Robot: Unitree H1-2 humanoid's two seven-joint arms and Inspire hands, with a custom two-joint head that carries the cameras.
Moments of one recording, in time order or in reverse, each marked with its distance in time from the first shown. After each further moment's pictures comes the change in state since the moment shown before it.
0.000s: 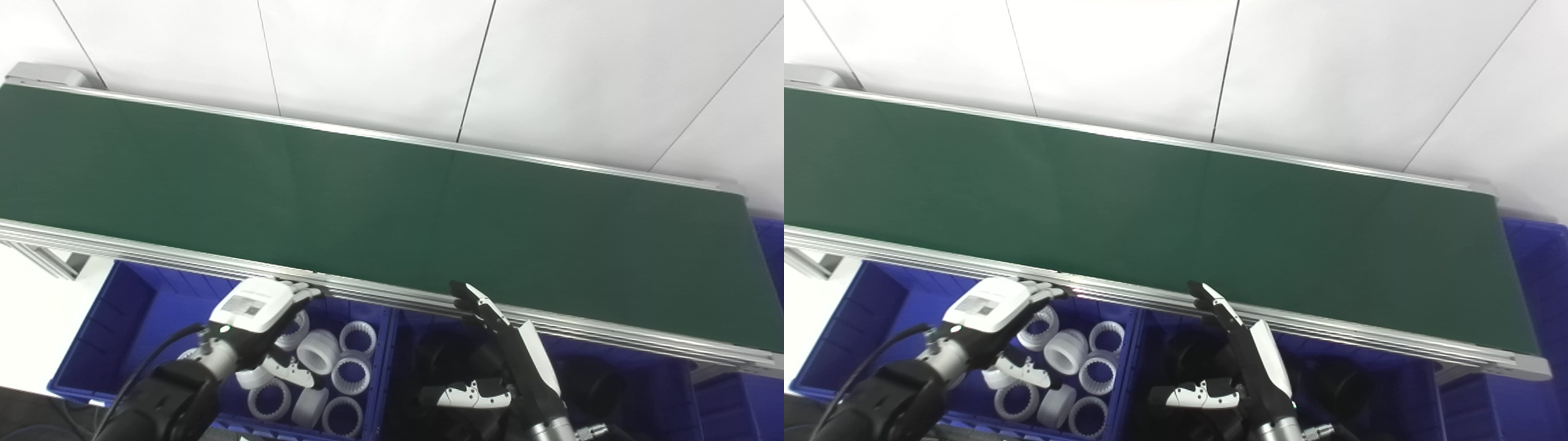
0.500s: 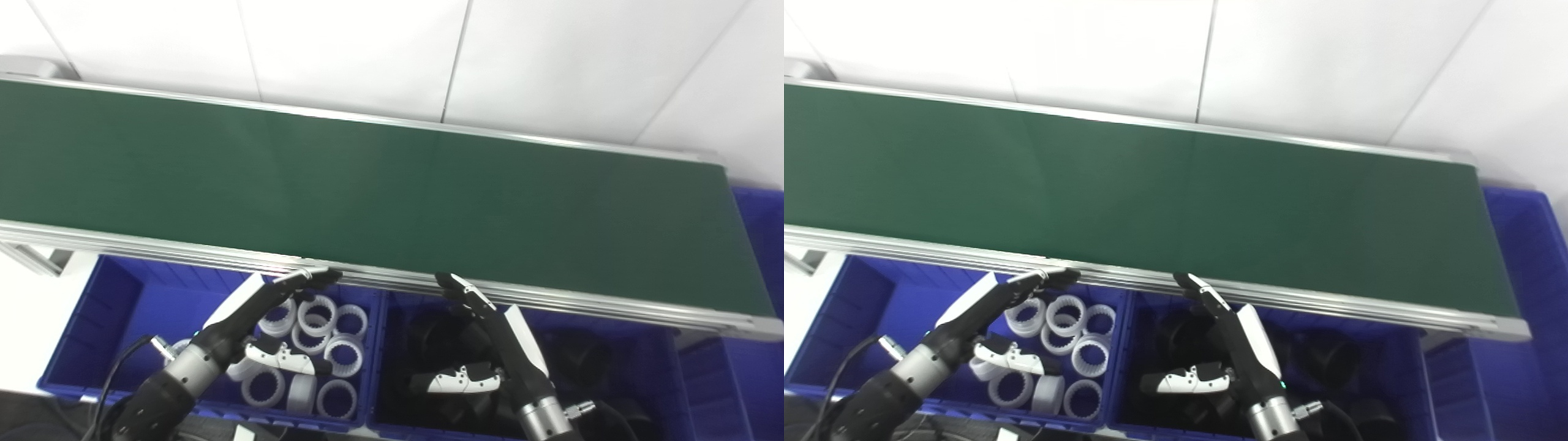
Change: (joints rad) left arm 0.009 -0.087 0.133 0.191 -0.951 -0.329 0.033; right arm 0.034 0.010 0.014 -0.063 -0.022 0.068 0.015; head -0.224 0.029
